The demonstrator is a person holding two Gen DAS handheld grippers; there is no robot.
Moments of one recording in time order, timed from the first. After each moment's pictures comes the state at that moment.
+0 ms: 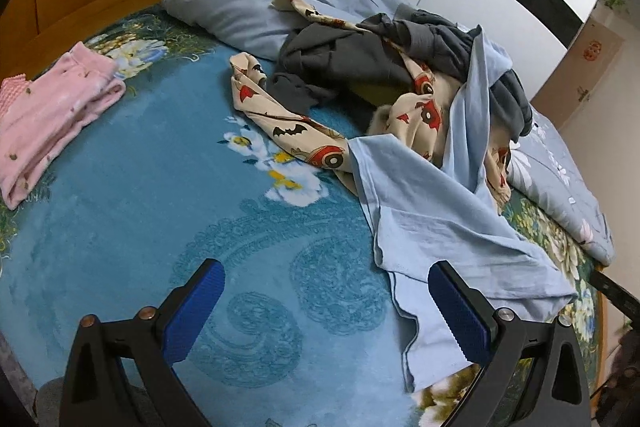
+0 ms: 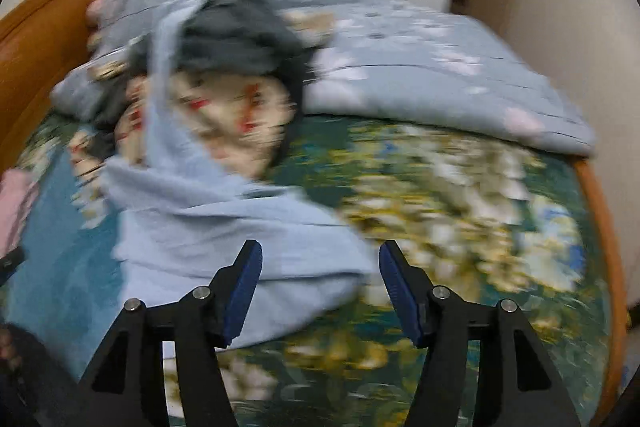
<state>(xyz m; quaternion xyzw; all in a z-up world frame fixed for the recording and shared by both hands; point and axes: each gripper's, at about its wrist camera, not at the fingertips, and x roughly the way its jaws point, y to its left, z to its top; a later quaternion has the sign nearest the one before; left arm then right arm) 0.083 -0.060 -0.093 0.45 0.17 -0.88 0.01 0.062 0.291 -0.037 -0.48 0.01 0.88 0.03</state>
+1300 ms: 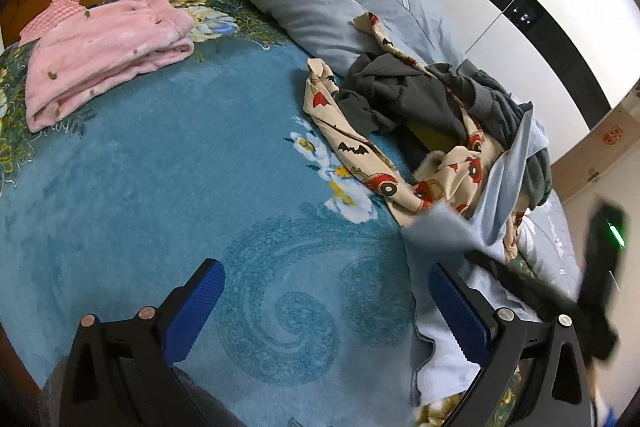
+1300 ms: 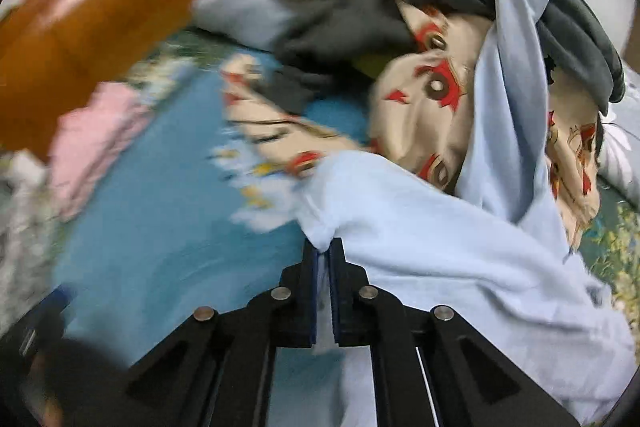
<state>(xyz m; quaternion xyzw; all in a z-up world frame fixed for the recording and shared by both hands) 0.116 -0.133 -0.102 0.41 0.28 -0.86 0.06 -0.003 0.060 -0.102 -0.49 -0.02 0.84 -0.24</state>
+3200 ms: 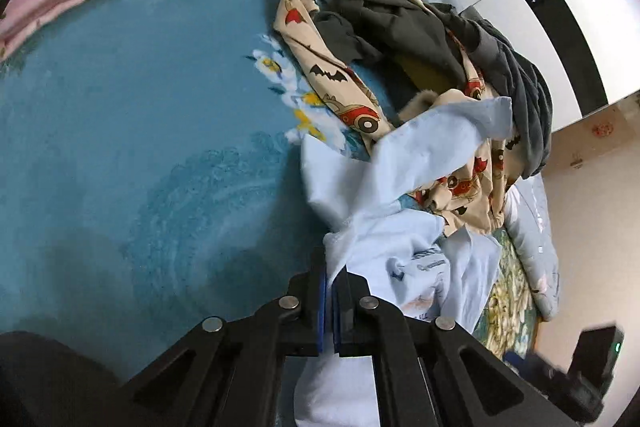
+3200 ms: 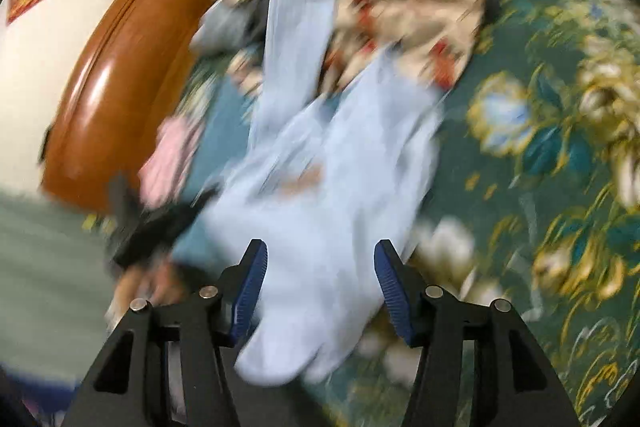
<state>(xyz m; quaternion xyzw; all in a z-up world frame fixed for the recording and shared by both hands) 0.080 -0.106 -0.152 0.50 0.32 -0.80 0.00 0.071 0.221 -0.101 -0.57 0.23 0.76 -0.22</state>
